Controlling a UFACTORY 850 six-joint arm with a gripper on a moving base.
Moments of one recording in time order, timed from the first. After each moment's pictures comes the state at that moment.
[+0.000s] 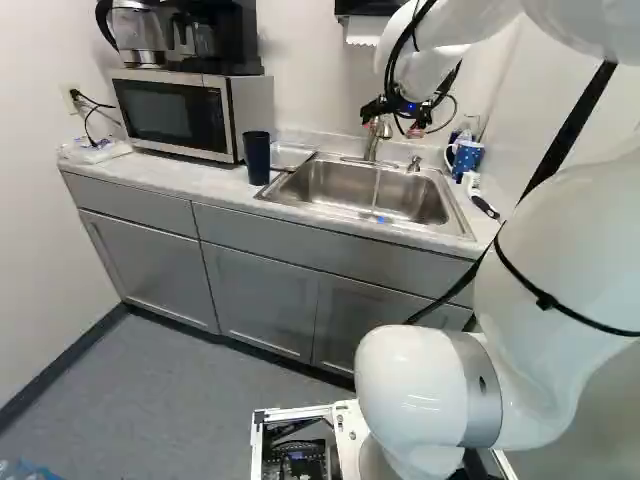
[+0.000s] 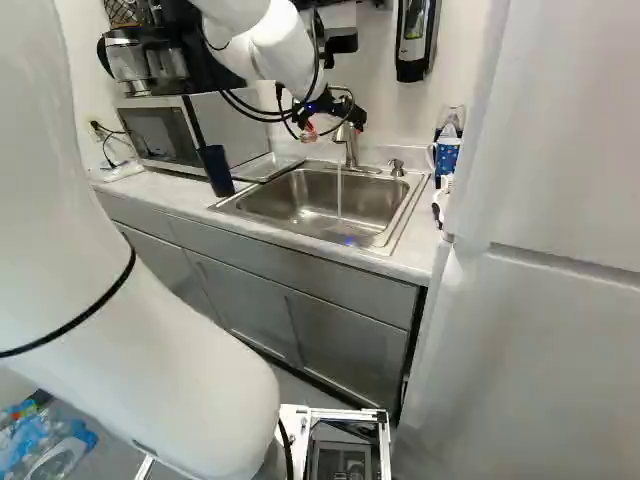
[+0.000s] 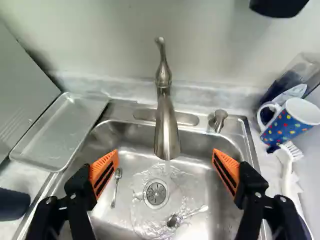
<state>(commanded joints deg) -12.2 5.6 -60.6 1.4 -13.8 0.0</state>
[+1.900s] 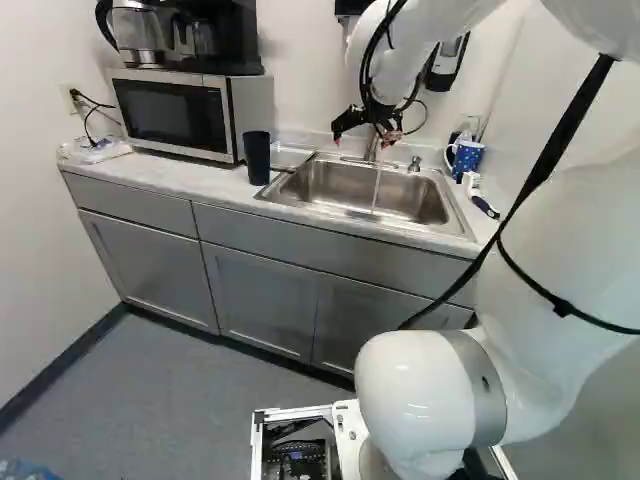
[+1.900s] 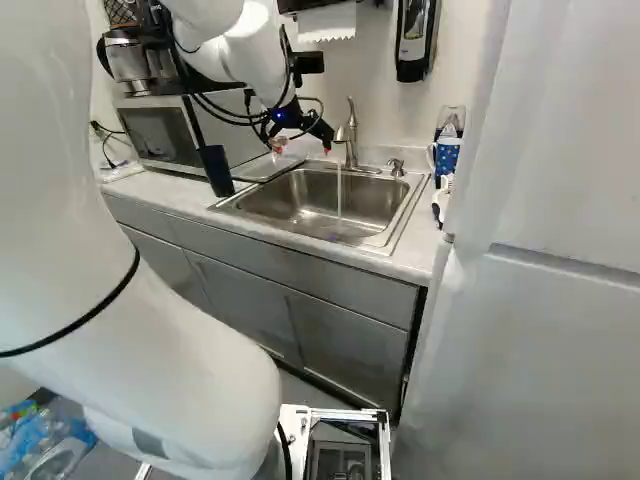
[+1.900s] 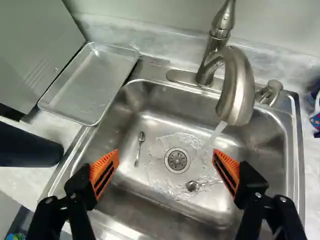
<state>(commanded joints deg) -3.0 5.4 -60.8 1.4 -23.4 0.0</state>
